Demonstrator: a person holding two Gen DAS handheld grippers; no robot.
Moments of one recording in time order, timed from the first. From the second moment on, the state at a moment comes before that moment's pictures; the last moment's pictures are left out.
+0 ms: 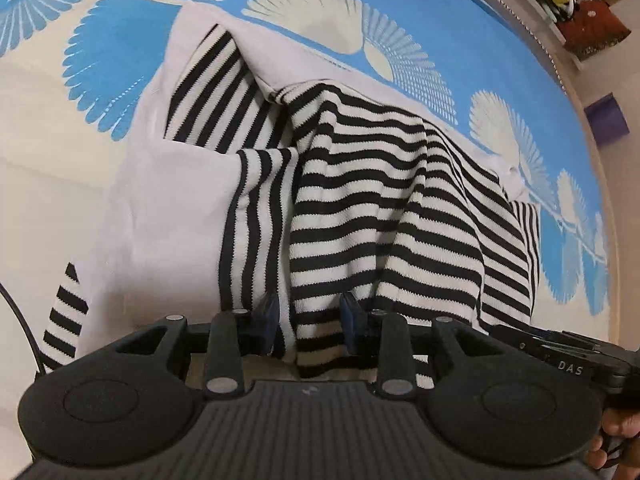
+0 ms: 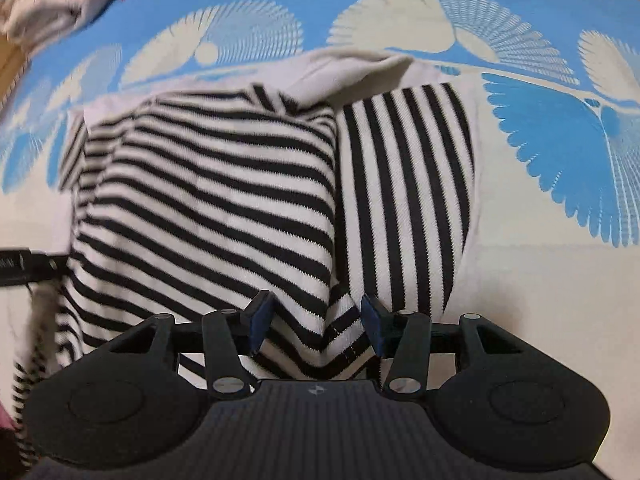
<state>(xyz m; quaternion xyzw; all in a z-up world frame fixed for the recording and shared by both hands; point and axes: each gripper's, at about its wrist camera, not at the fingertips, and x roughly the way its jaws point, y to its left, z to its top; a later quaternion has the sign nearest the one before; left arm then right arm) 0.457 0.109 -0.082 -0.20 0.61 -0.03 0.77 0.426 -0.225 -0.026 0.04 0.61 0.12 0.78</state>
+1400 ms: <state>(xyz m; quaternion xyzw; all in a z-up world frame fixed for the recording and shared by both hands) 0.449 0.172 -0.020 -0.29 0.50 -0.01 0.82 0.441 -0.315 -0.016 0.41 0.51 0.08 0.75</state>
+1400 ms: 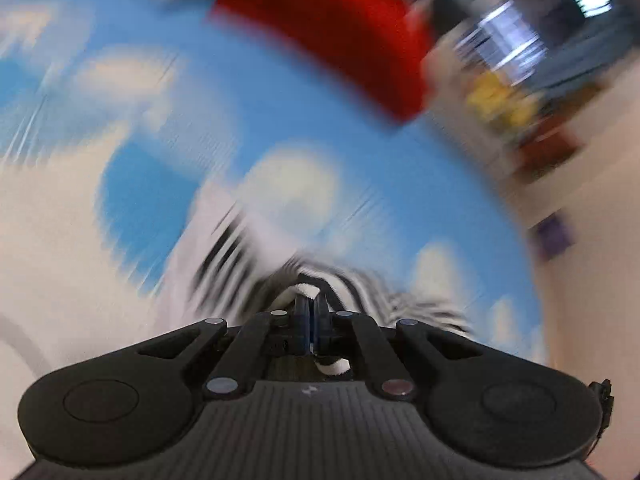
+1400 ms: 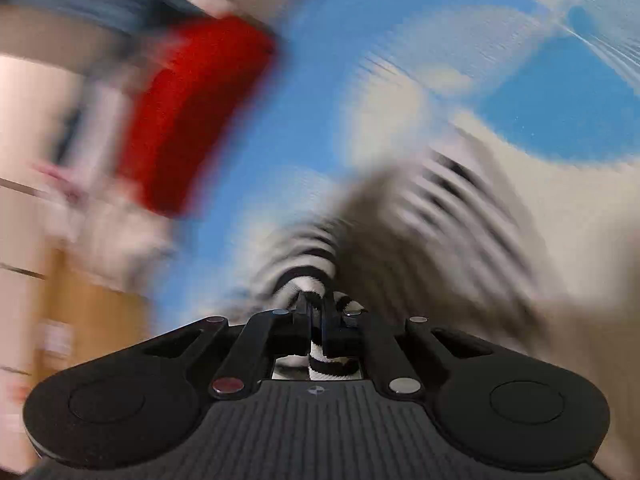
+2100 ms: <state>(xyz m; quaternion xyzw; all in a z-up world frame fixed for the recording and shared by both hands) 0.420 0.027 -0.057 -0.04 0.61 -0.23 0.76 0.437 -0.260 0.017 0.26 0.52 0.13 0.80</state>
